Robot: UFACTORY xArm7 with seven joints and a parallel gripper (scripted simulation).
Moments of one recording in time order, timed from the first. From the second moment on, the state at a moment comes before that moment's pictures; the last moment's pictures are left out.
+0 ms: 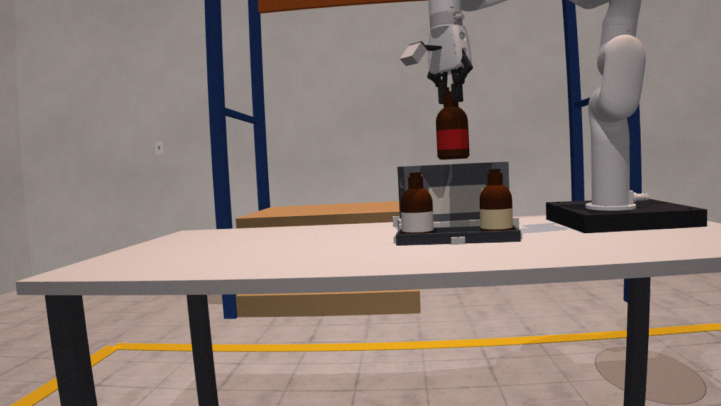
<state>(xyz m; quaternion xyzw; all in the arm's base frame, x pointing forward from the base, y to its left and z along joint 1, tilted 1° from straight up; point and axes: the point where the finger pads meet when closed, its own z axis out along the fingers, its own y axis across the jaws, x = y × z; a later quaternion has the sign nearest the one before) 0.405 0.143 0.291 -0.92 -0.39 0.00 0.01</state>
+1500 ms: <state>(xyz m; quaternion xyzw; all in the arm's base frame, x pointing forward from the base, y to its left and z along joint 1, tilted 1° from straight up) 0.409 0.076 0.289 -0.92 -0.39 0.00 0.01</state>
